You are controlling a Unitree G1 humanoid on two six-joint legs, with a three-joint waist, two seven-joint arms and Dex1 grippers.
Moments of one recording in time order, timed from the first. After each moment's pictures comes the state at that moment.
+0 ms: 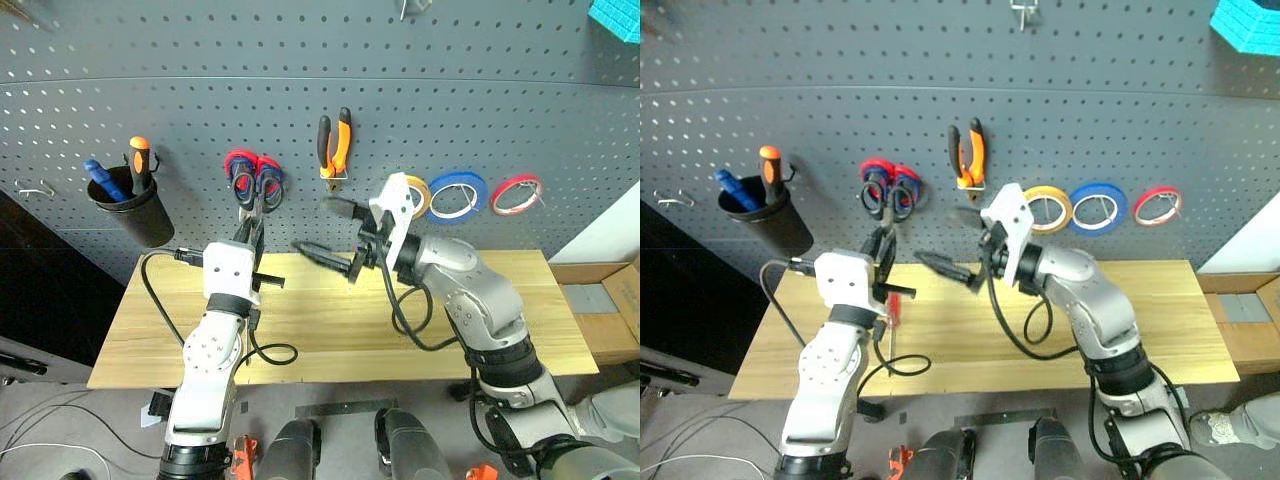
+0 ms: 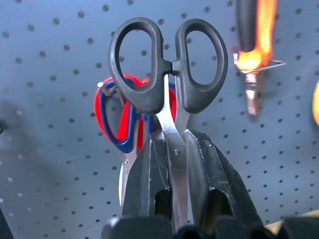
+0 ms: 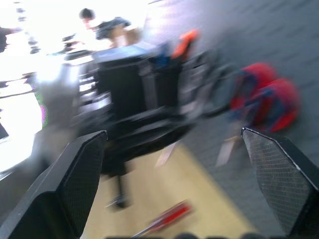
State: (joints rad) left arm -0.09 0.17 0.03 -0.33 0.08 0.05 -0.08; right arm -0.64 -0.19 0.18 -0.19 0.39 0.52 0.64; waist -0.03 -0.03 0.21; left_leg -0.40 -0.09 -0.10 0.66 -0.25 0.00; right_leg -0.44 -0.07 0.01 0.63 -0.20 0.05
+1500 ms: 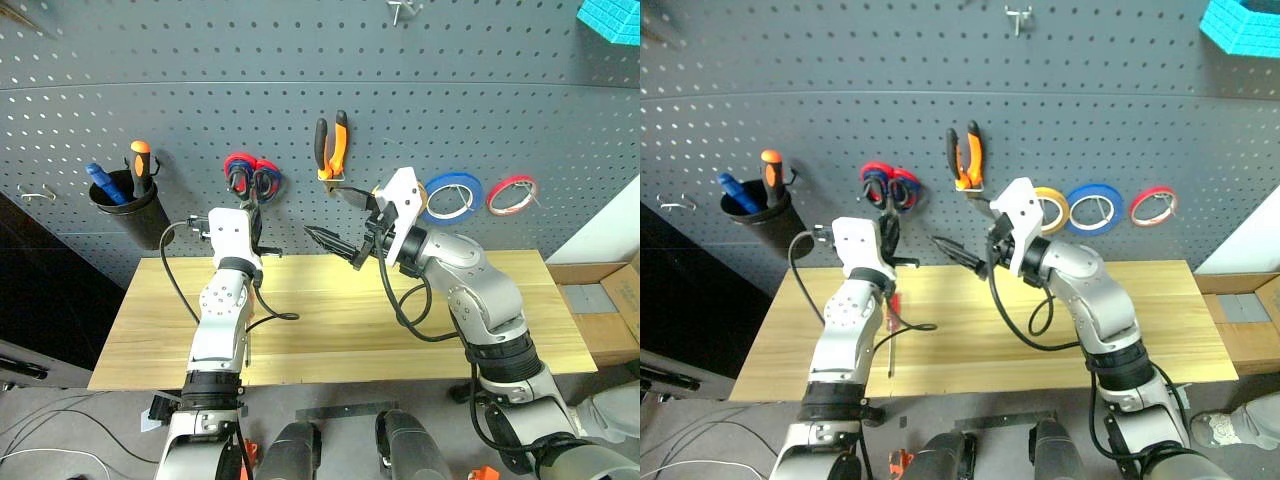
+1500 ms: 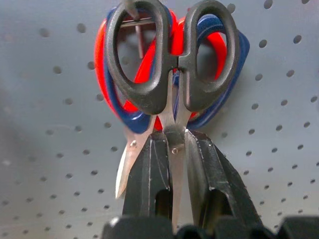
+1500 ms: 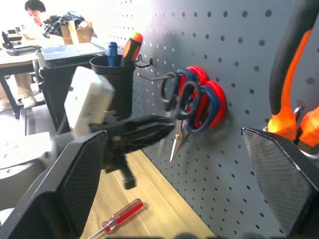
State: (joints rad) left arm -0.43 0.16 0.12 0.16 -0.01 0.04 -0.06; right arm -0.64 -0.20 0.18 -0.18 0.34 0.51 0.63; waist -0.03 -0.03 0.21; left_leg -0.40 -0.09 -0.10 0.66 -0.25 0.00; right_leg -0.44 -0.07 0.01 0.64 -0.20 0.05
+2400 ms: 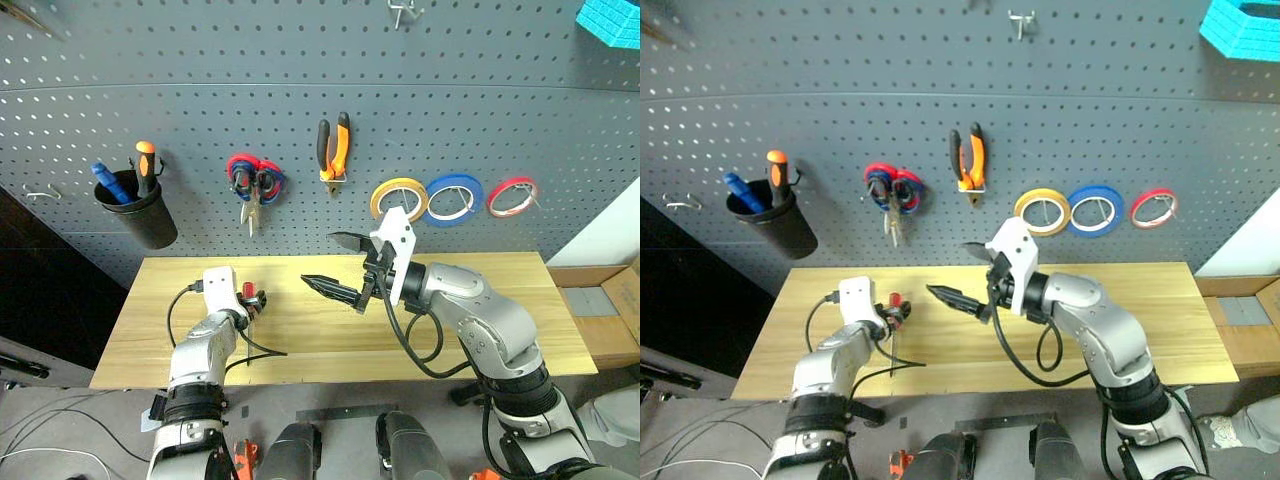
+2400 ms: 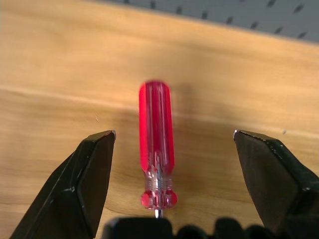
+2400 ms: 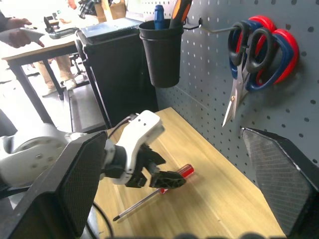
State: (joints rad) left arm -0.38 0.19 0.25 0.34 -0.19 0.62 -0.06; right arm -0.49 -0.26 0.24 -0.37 0.42 0.70 0.64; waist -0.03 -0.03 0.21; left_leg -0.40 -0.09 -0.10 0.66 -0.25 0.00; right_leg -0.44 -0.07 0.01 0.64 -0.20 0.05
